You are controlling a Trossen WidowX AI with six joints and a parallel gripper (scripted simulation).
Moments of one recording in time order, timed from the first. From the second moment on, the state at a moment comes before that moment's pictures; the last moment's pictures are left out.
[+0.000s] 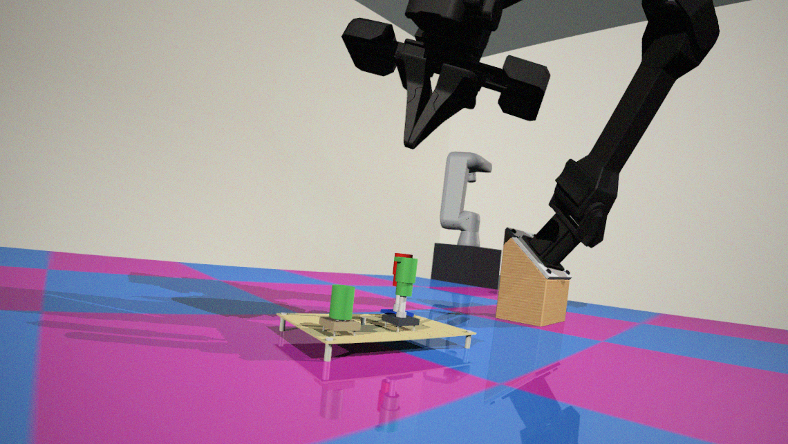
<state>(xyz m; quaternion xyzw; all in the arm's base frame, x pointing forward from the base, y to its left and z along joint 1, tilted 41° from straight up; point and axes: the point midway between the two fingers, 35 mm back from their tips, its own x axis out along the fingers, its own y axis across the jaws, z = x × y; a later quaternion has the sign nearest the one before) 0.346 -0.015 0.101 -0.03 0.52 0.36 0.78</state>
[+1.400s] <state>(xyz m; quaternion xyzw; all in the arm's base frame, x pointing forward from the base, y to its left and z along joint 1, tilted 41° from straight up) 0.294 -0.004 0.003 -0.07 0.50 0.52 0.68</state>
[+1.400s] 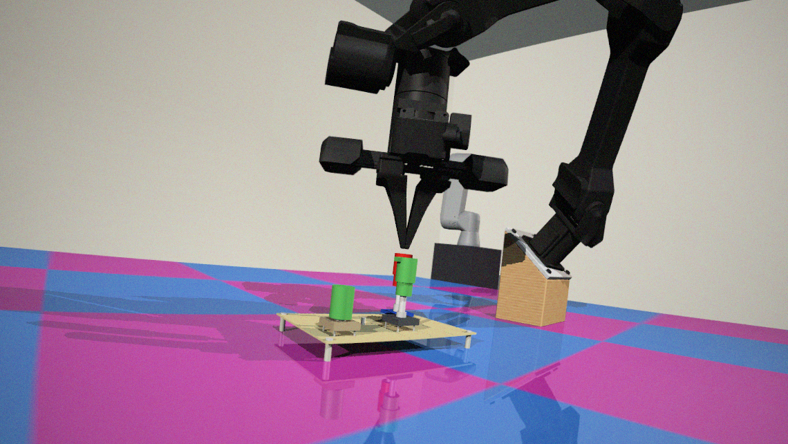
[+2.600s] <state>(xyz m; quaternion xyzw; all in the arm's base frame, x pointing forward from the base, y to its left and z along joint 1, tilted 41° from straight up) 0.294 -0.001 -0.002 -0.07 0.50 0.52 0.68</state>
